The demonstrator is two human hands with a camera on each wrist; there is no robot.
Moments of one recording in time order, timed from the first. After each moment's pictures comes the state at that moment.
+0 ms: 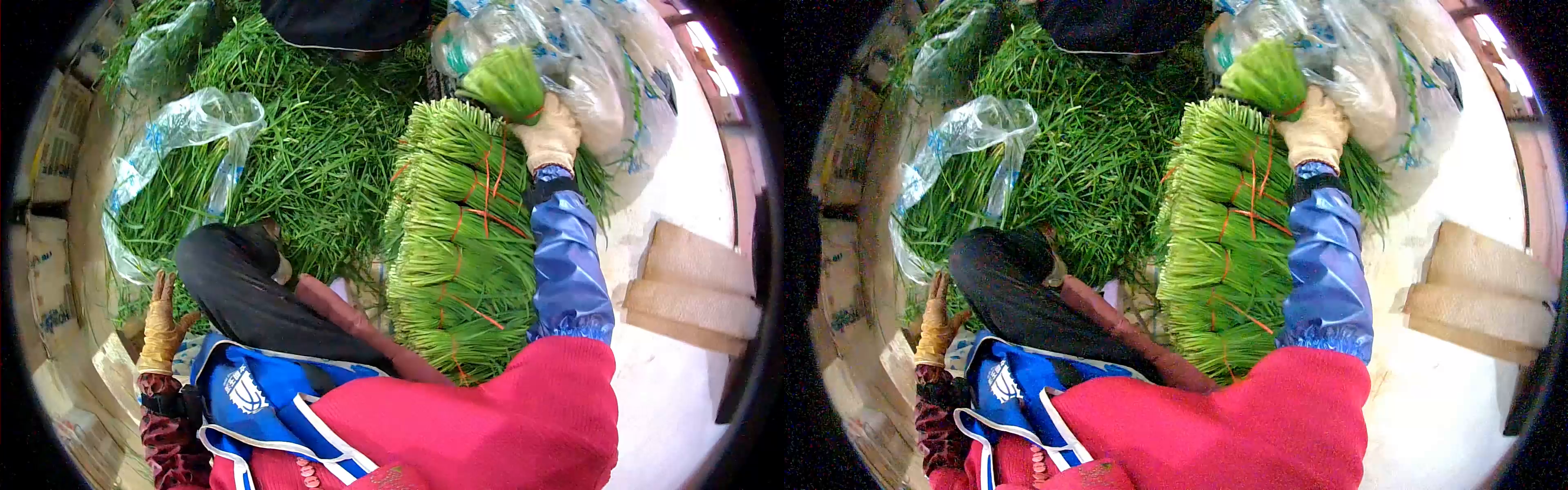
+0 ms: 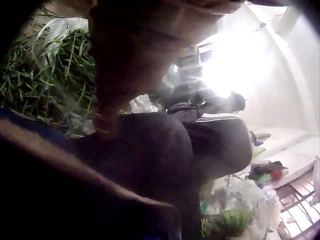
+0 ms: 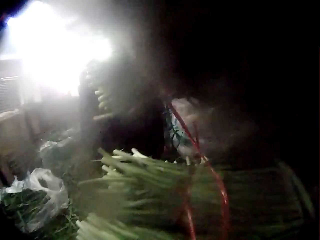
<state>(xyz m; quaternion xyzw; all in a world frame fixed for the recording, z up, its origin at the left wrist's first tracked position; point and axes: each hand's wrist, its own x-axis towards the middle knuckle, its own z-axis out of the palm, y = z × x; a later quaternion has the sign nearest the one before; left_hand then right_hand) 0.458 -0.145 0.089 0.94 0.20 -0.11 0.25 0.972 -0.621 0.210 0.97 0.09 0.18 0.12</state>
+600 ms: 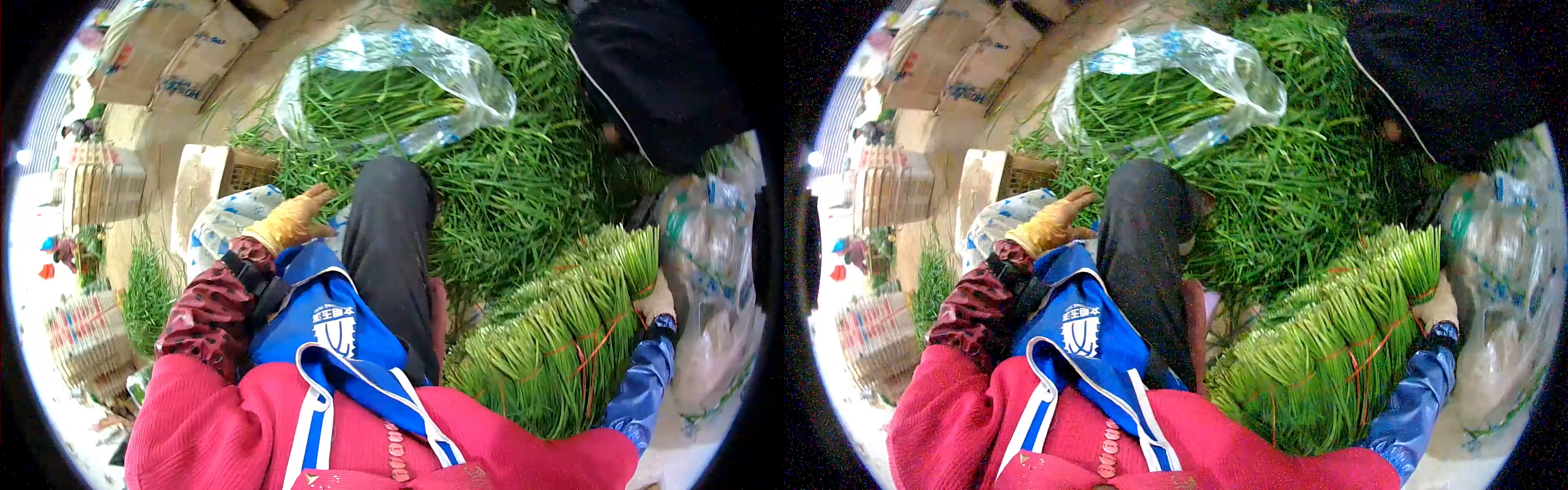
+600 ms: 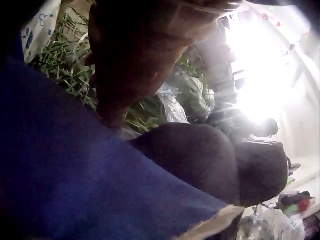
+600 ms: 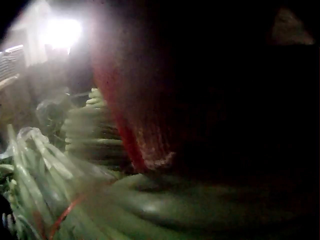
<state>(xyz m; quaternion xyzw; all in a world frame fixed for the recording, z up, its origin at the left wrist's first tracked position) 0.456 -0.173 0.091 0.88 0.33 -0.17 0.29 1.069 -0.597 0.100 0.94 0.22 -0.24 0.10</state>
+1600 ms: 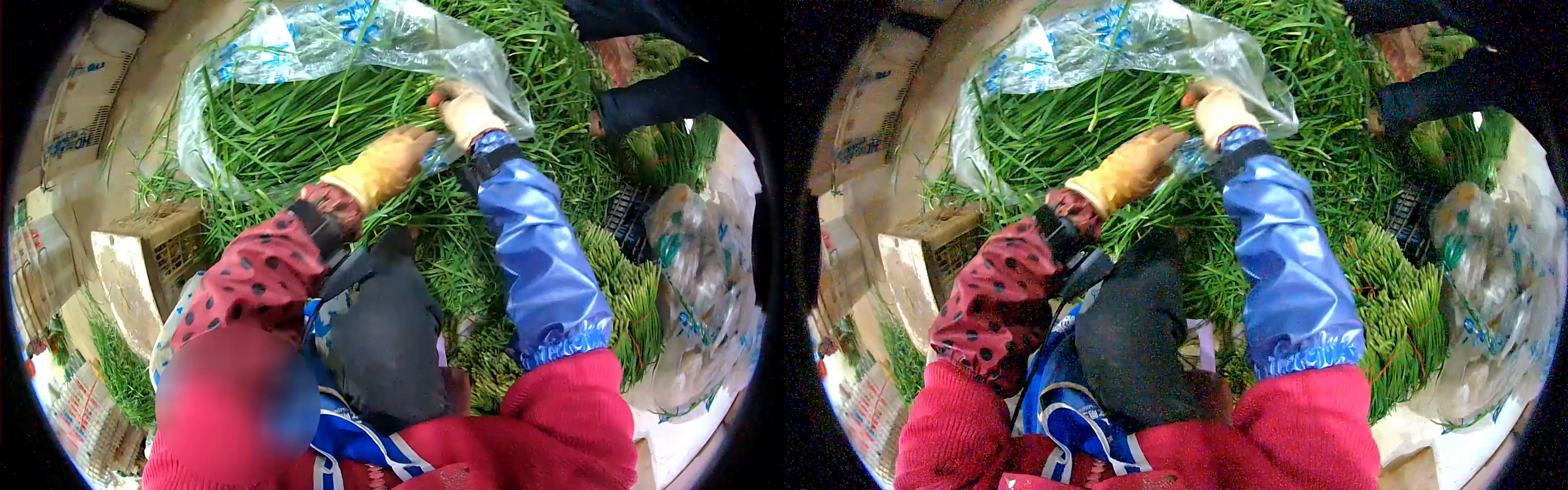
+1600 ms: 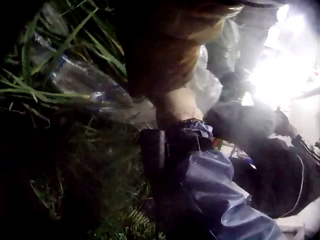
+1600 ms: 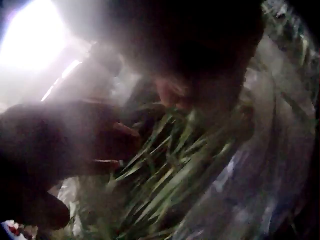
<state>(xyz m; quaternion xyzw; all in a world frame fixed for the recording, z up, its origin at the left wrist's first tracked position) 0.691 -0.011 -0.086 0.91 0.12 0.01 0.39 0.886 -0.056 -0.102 0.80 0.50 -0.28 -0.16</state>
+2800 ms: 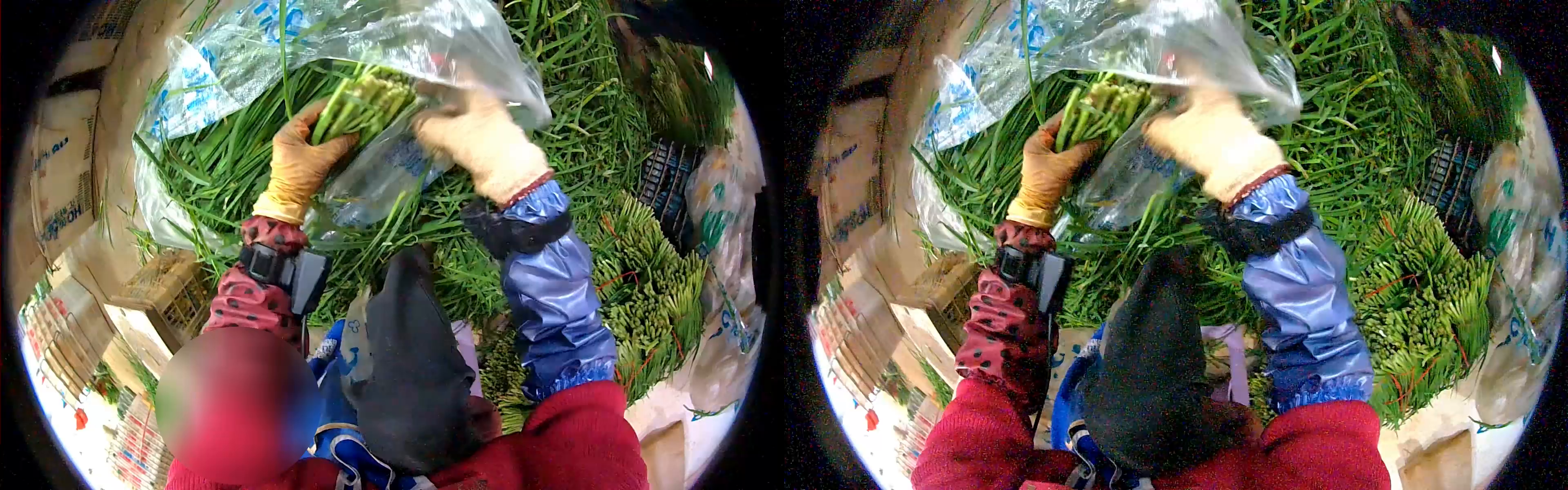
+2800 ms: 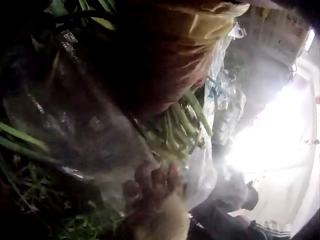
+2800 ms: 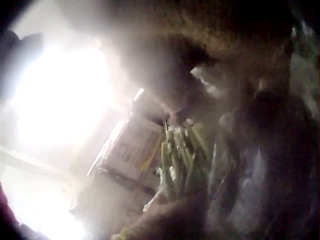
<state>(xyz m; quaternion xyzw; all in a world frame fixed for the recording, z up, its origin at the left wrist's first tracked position) 0.679 0.047 -0.151 0.61 0.37 0.16 0.68 0.868 -0.083 -0.071 0.76 0.28 -0.41 -0.43</state>
